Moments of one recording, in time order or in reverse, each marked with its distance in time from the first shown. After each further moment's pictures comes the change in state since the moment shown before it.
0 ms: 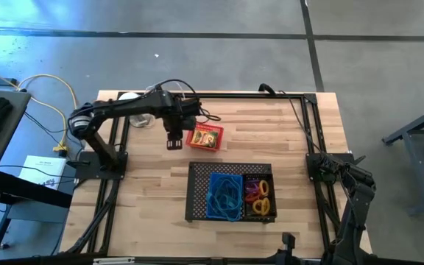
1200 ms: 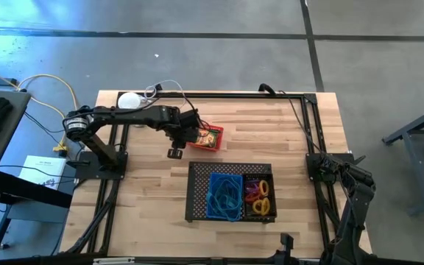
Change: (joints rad) left arm -0.065 -0.061 -0.279 0.408 0.014 0.191; right arm -0.001 0.000 0.000 0.039 0.006 -0.023
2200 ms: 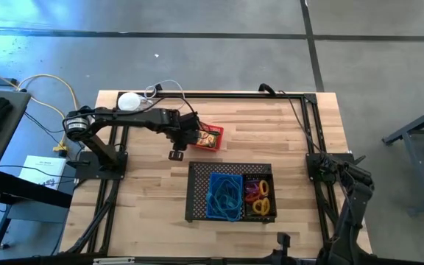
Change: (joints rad) left arm -0.008 0.000 -0.055 0.072 0.007 -0.009; right arm -0.019 0.000 0.000 0.021 -0.011 -0.070
